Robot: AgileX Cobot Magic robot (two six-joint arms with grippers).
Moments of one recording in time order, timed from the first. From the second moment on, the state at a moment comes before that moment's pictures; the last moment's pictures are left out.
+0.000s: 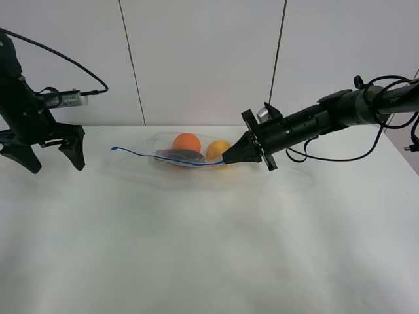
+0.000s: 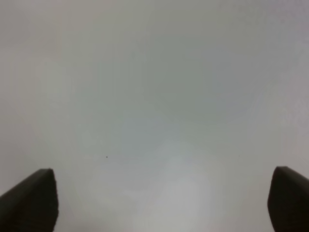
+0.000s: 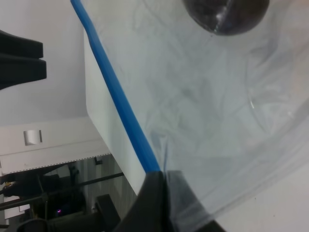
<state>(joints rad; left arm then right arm) 0.07 1.87 -1.45 -0.11 1.21 0.08 0.10 2.21 -1.50 1.21 1.15 -0.62</state>
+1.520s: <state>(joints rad) 0.07 0.36 -0.58 -0.09 1.16 0.07 0.10 2.21 -1.50 1.21 1.17 -0.62</state>
